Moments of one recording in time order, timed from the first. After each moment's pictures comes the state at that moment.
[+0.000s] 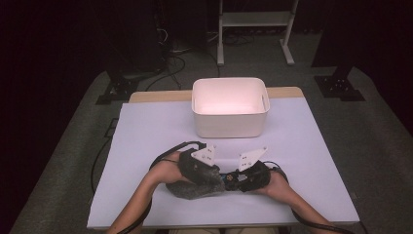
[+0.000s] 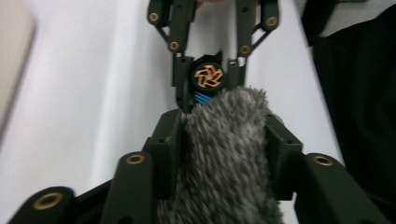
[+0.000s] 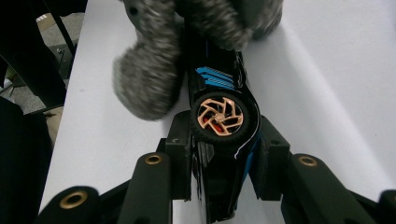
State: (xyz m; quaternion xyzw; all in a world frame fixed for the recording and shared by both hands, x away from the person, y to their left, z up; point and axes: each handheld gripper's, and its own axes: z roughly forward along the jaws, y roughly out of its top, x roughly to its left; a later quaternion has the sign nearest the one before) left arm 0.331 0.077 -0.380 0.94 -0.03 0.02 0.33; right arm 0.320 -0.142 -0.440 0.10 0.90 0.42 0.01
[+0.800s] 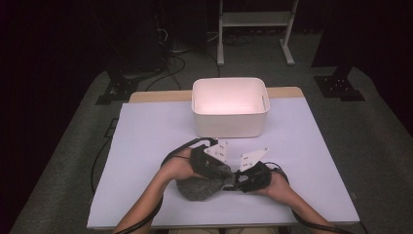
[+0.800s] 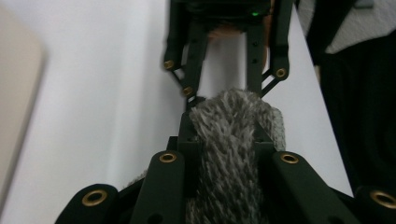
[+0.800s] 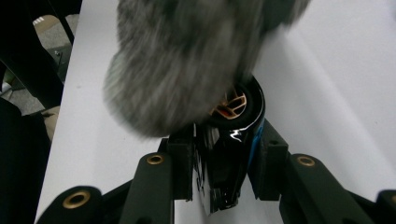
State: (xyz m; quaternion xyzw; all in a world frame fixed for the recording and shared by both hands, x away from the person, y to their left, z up) left arm 0.337 0.040 -0.375 0.95 -0.05 0.02 0.32; right arm 0.319 -0.146 -0.444 0.12 0.90 0.42 0.01
